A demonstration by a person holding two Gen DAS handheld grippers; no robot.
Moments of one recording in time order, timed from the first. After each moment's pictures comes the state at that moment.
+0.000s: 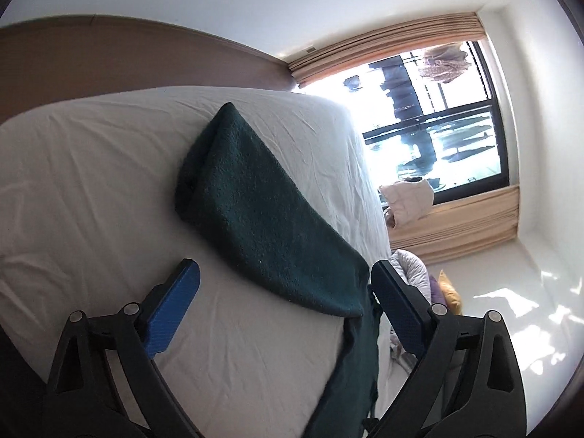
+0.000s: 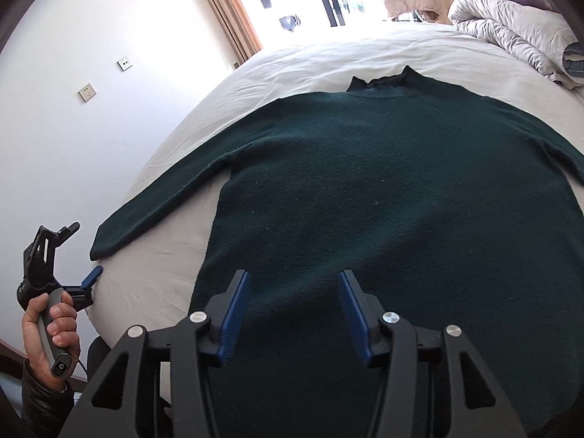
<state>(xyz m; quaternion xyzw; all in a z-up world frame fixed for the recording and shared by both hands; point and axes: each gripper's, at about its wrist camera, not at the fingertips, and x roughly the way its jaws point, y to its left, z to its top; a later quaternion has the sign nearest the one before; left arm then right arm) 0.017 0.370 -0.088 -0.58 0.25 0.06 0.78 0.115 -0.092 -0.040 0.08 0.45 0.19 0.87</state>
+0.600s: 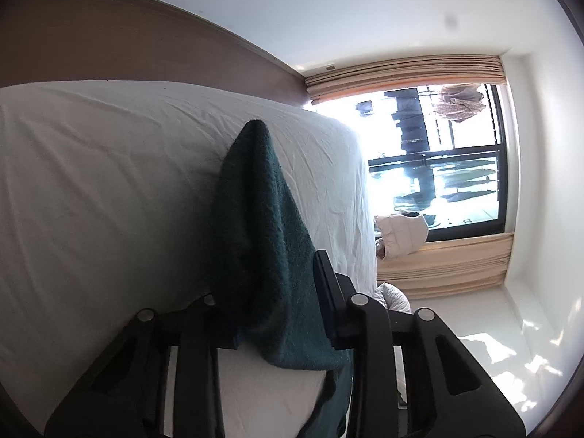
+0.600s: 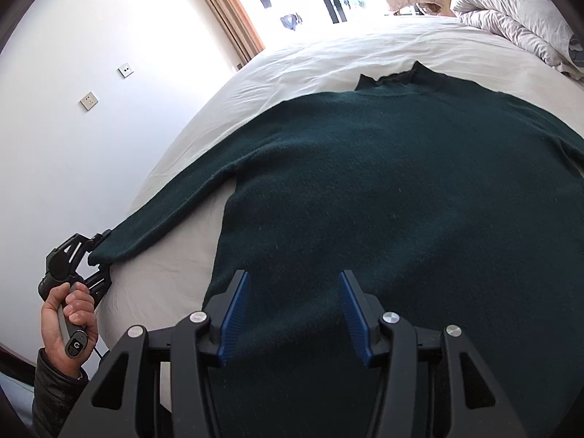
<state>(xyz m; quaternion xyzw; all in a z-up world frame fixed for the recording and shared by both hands) 0.052 0.413 -0.127 -0.63 0.21 0.08 0.74 0.140 -0.084 -0.044 0.10 0.45 0.20 0.86</state>
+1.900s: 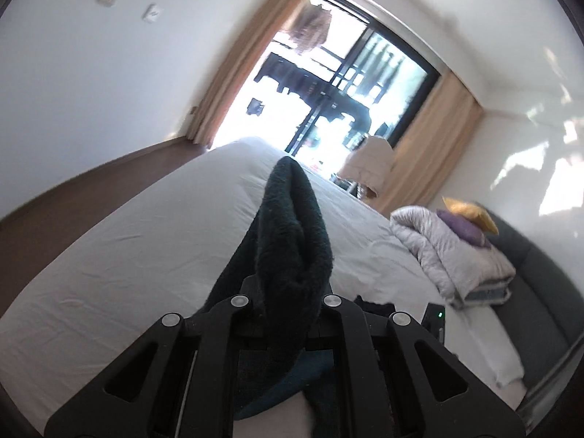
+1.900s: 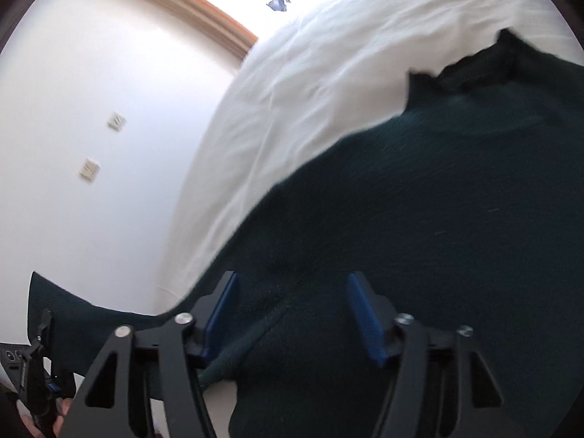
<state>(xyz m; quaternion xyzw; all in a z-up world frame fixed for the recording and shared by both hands) 0.204 0.203 0.065 -0.24 0.19 -0.02 0.95 0.368 -0.072 -0.080 0.26 0.49 0.26 0.79</state>
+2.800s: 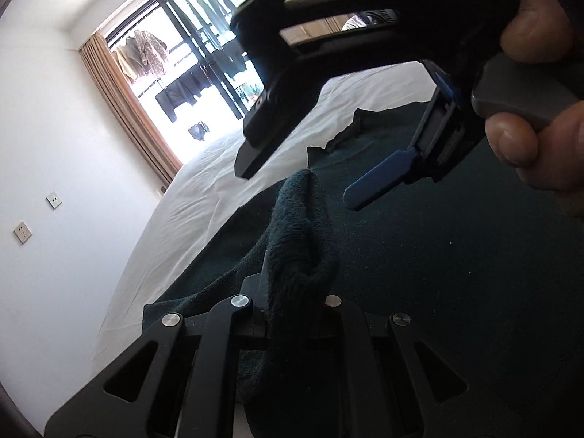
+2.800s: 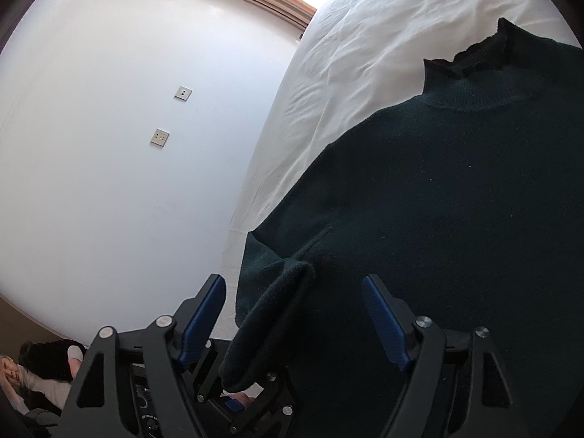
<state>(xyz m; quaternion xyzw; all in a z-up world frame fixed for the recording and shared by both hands) 0.248 -0.096 -0.099 0.27 0.26 -0.01 0.93 0.329 -0.124 -0.056 0.28 0.51 0.40 0.71</state>
